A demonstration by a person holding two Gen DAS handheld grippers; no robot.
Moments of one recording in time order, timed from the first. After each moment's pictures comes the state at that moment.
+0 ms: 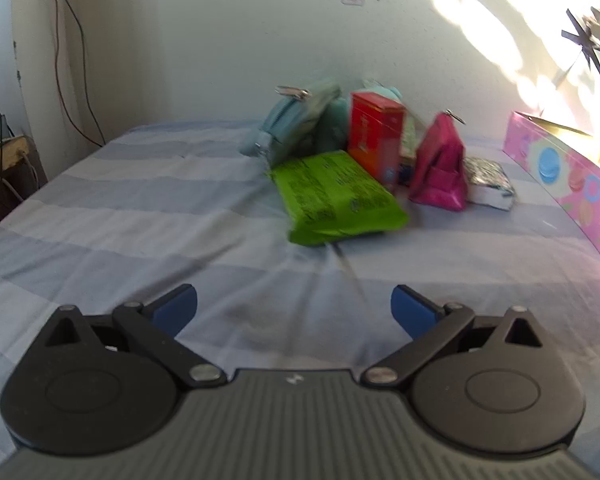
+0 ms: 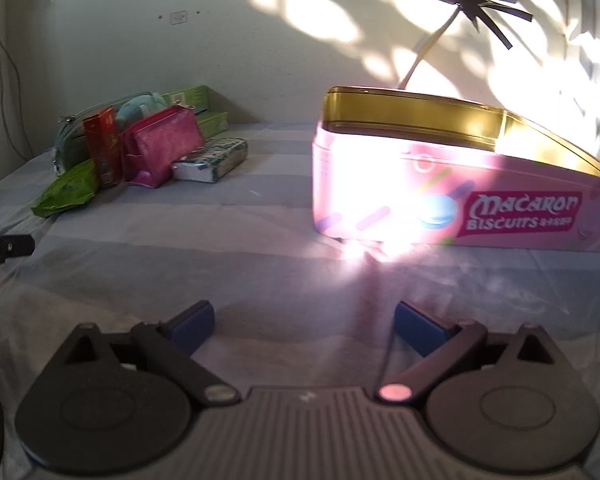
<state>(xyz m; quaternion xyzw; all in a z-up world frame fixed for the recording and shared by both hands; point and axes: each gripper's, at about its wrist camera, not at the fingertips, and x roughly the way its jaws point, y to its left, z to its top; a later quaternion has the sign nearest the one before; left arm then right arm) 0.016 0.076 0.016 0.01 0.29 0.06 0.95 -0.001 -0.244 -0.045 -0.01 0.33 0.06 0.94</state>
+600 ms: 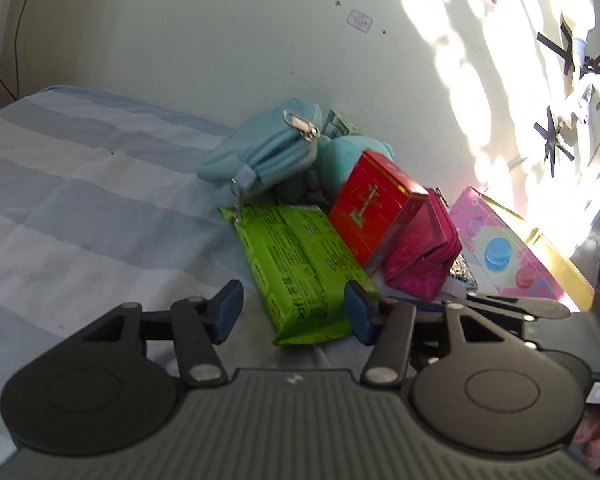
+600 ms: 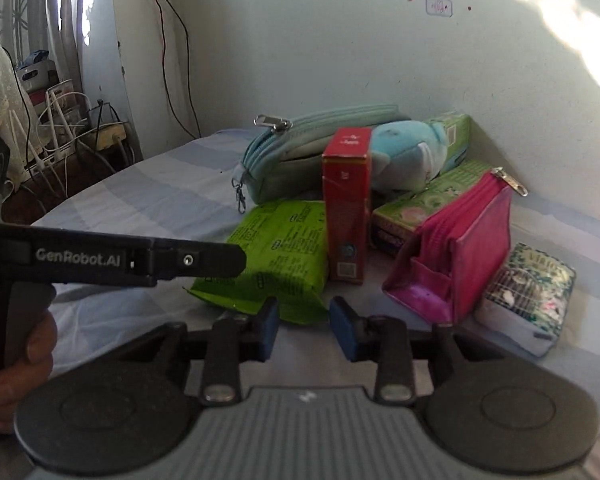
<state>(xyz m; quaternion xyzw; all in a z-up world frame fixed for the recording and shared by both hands) 0.089 0.130 0.005 -0.15 0.30 -0.10 0.94 0.121 -0.069 -0.034 -0.06 0.32 0.32 0.89</state>
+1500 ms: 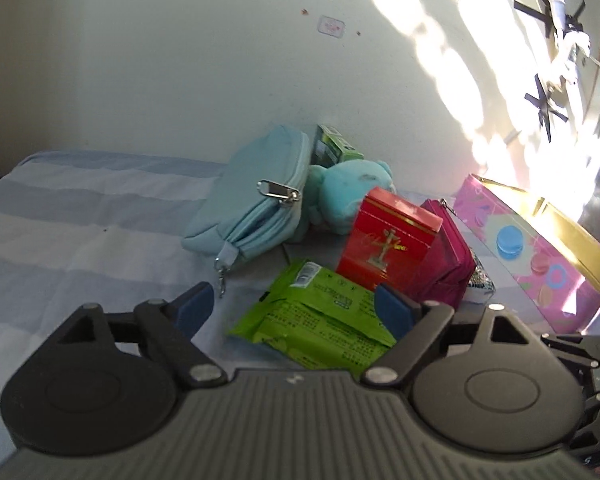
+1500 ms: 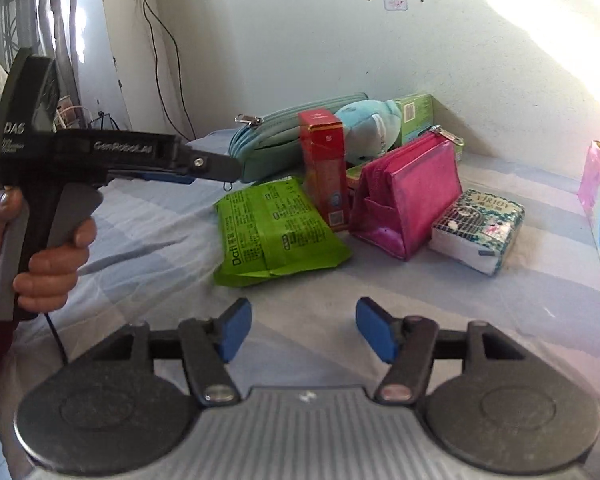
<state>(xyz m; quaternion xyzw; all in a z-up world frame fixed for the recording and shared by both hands) 0.137 0.134 0.026 -0.07 0.30 -0.12 0.94 0.080 -0.110 -0.034 -0.04 0.33 0.31 0.89</state>
